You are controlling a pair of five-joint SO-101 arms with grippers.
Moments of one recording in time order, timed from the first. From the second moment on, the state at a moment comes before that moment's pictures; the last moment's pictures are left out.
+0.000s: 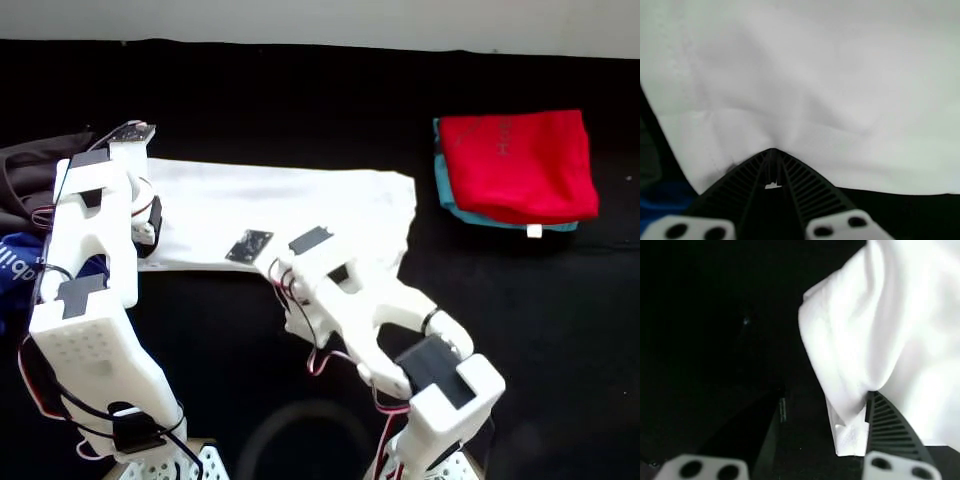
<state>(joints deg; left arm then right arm) -20.5 30.2 -1.6 66.2 -16.4 -38.8 11.6 23.3 69.9 26.9</state>
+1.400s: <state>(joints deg) -20.4 30.1 -1.6 66.2 -16.4 -20.7 42.6 -38.3 83.4 27.2</state>
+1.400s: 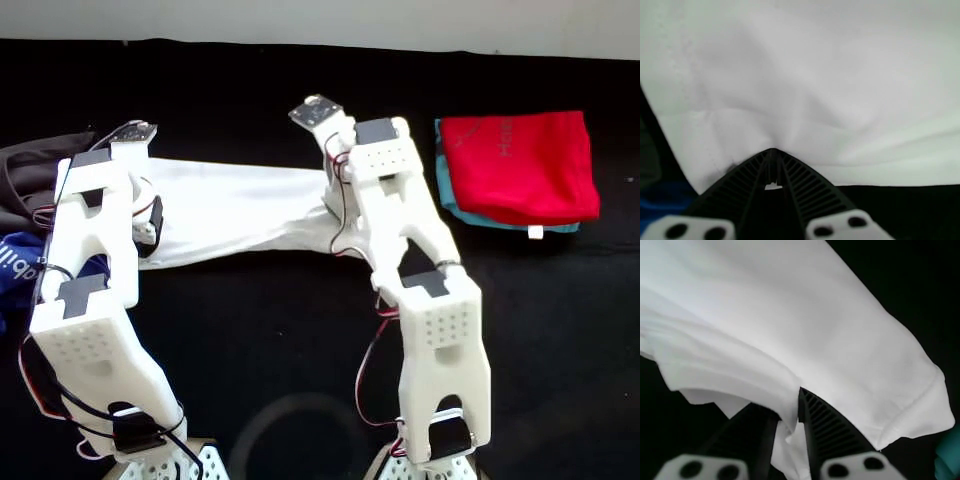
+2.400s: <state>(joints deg) -20.4 30.1 -1.5 66.2 -16.4 -24.6 50.5 -60.5 100.4 11.0</state>
